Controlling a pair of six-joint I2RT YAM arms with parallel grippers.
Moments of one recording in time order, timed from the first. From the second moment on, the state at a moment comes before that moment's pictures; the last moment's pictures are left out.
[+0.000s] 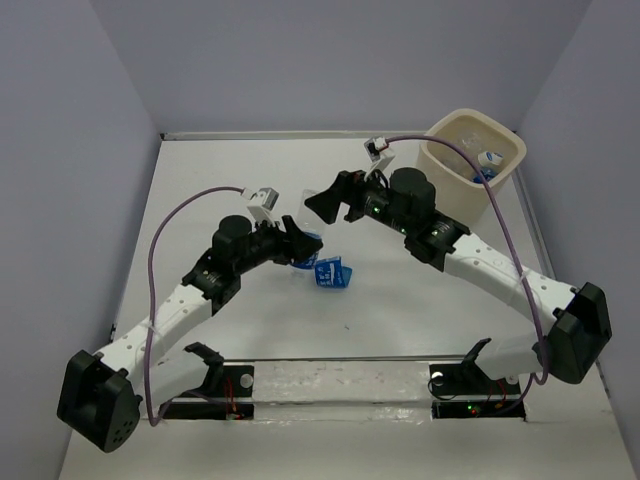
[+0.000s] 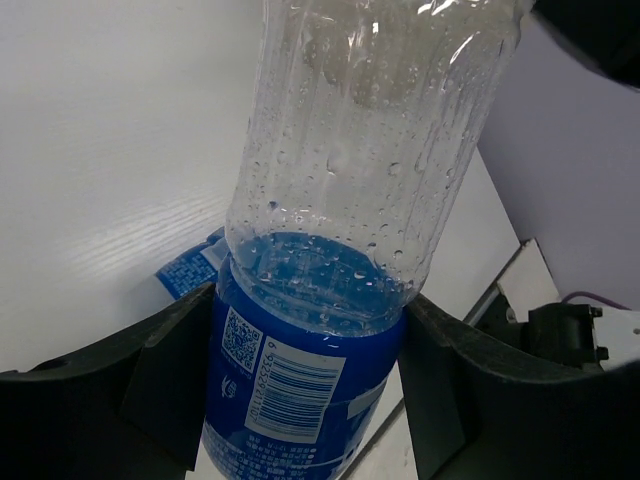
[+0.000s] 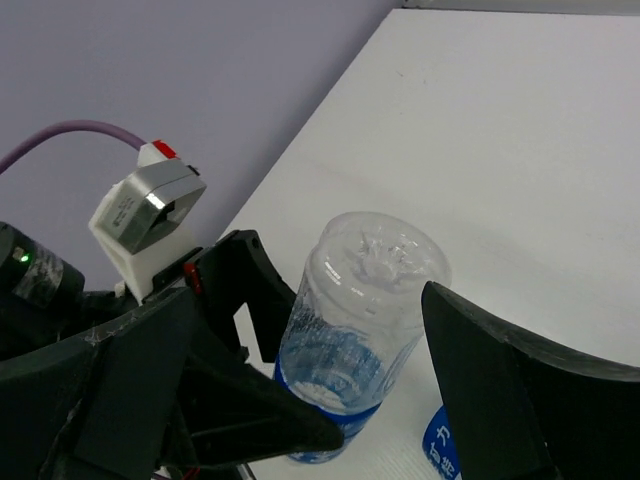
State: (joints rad) left arm -0.50 0.98 0.61 0.06 0.32 -0.61; right arm 0.75 1.34 1.14 0.12 -0.16 0.55
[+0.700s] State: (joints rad) left arm -0.59 0.99 0.61 0.21 0.34 -0.60; right arm 0.74 1.41 1.10 0.17 -0.09 0.60
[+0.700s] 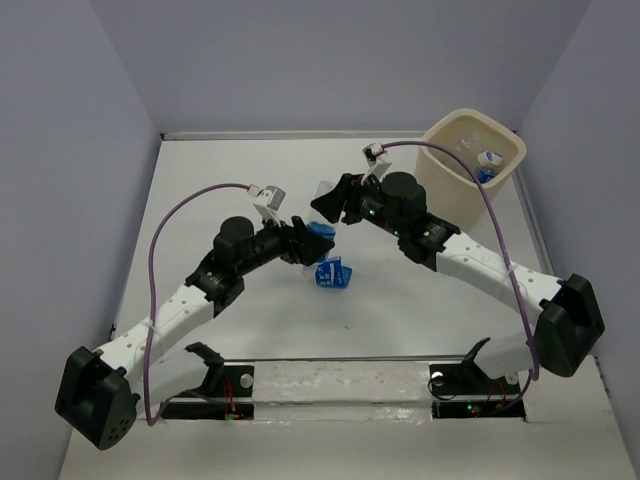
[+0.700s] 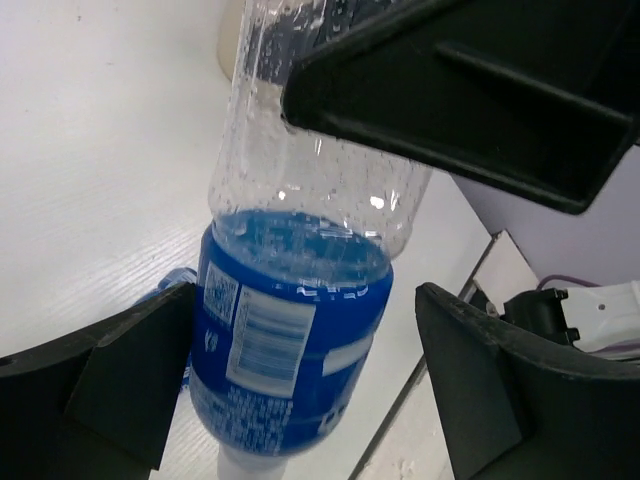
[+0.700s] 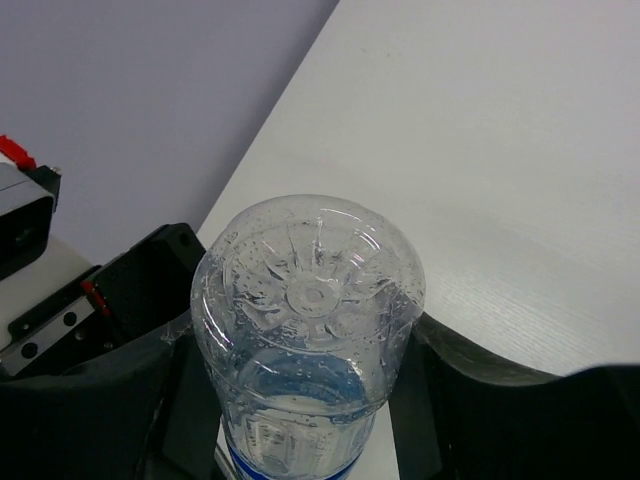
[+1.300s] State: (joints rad) left arm -0.59 0.59 0.77 -0.21 0.16 -0.44; right arm 0.16 1.28 1.56 0.04 0.40 0.26
